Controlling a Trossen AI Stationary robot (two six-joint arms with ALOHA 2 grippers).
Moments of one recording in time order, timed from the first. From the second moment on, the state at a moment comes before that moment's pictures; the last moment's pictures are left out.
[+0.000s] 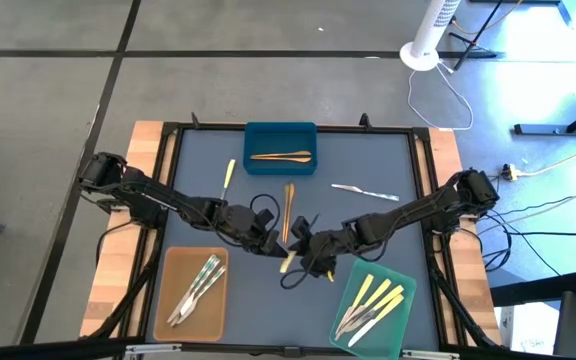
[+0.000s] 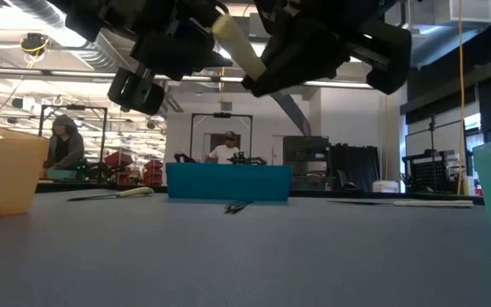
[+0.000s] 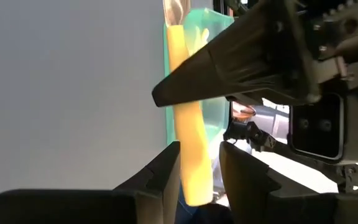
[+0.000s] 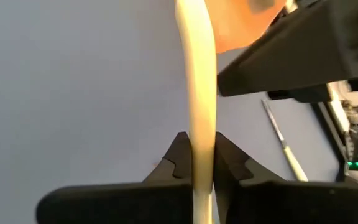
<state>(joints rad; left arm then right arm) -0.21 1.53 0.78 0.32 0.13 -1.51 0.33 1.73 1.15 -0.15 0.21 -0.74</state>
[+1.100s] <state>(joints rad) -0.17 1.53 0.78 0.32 -0.04 -0.79 0.59 1.66 1.57 -0.84 0.47 0.36</state>
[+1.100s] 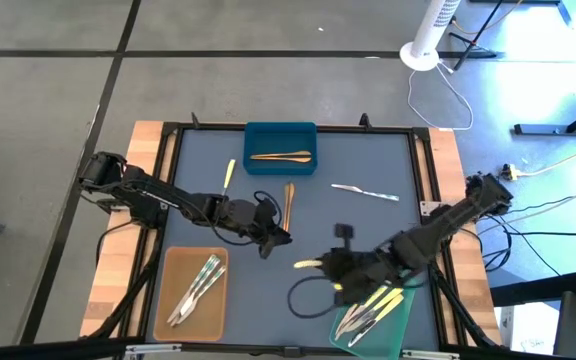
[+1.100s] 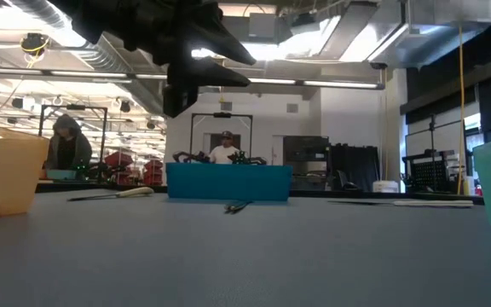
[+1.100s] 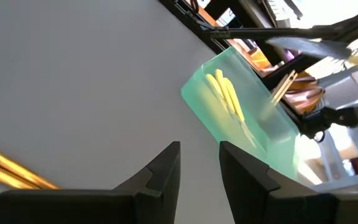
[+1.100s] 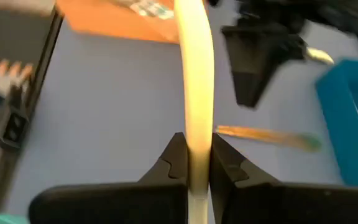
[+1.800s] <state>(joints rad) -0.17 1.53 0.78 0.32 -0.04 -0.75 1.03 1.61 1.31 -0.96 0.99 1.67</state>
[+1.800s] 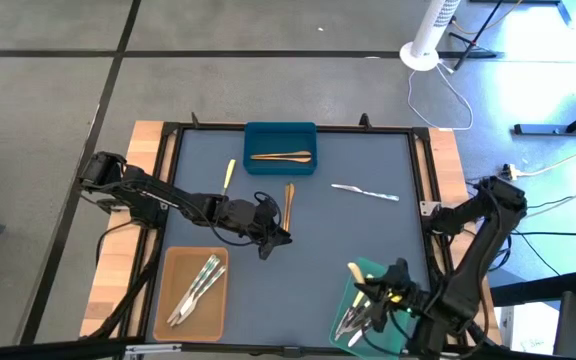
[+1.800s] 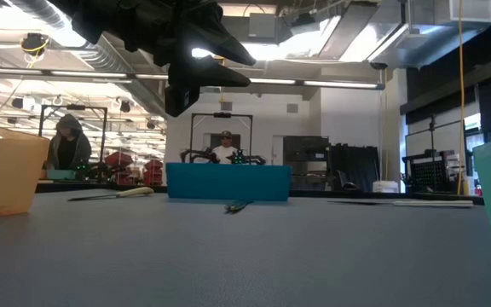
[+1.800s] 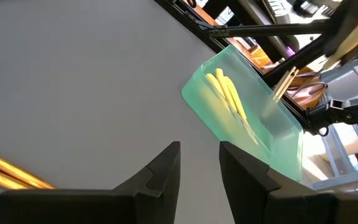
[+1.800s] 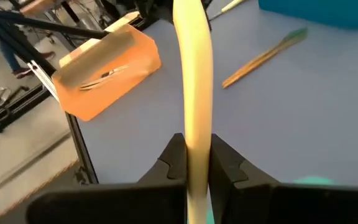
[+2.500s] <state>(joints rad) -0.17 1.53 0.78 0.32 -0.04 -0.75 1.07 1.61 1.02 -0.57 0.77 1.70</state>
